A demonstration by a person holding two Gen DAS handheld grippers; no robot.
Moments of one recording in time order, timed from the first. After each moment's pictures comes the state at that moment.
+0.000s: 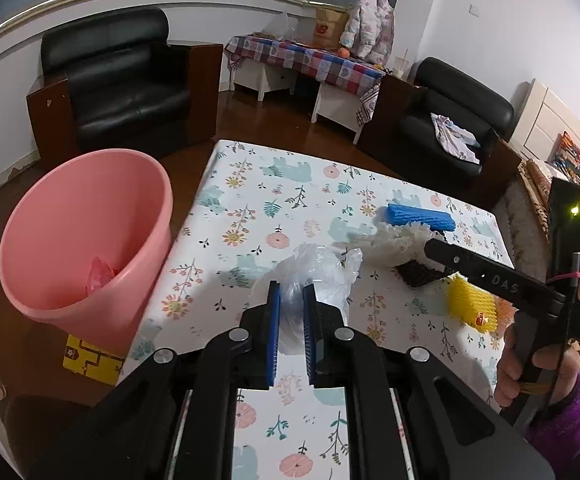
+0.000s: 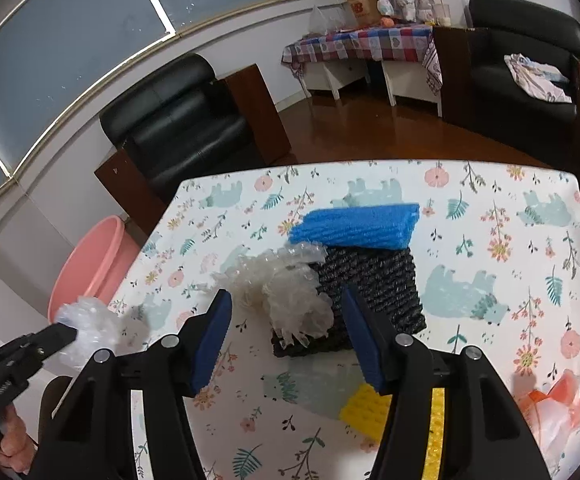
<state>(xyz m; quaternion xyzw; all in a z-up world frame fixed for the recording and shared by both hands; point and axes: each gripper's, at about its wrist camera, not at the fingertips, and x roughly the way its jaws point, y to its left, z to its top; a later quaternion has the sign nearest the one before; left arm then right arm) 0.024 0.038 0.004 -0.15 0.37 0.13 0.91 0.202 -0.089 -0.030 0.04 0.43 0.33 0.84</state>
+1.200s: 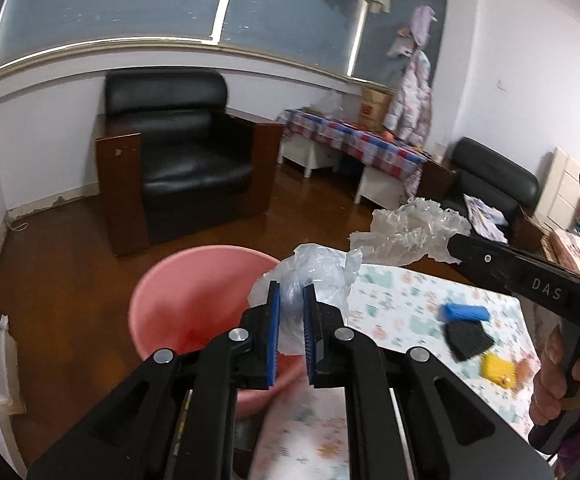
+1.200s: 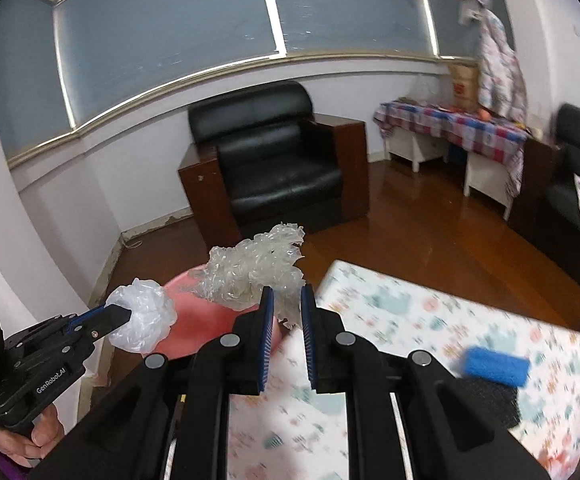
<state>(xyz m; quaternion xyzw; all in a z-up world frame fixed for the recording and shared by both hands) -0.062 0.149 0.081 -0.15 0.25 0.22 0.93 0.105 0.077 0.116 -0.05 0.30 0.44 0.84</state>
